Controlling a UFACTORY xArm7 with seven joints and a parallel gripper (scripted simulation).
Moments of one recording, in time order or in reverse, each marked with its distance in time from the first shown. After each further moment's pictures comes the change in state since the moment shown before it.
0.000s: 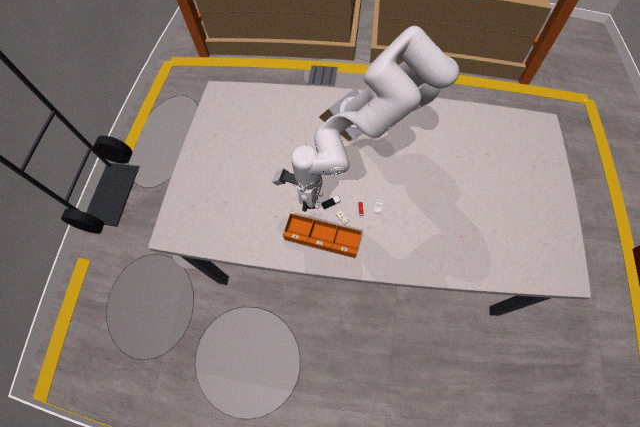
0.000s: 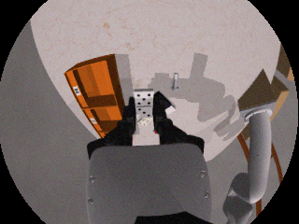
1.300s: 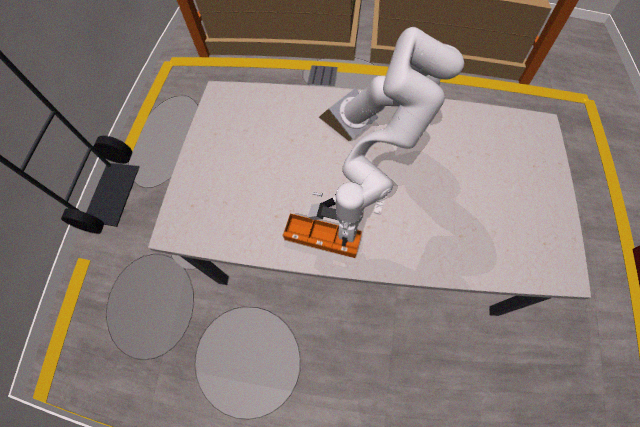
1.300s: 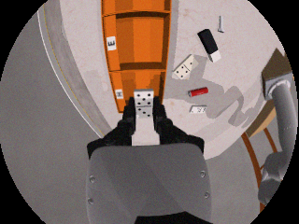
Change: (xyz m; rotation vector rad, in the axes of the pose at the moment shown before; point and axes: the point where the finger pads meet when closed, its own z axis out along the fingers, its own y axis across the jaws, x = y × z) arm -0.149 -0.075 -0.001 0.001 -0.004 -0.039
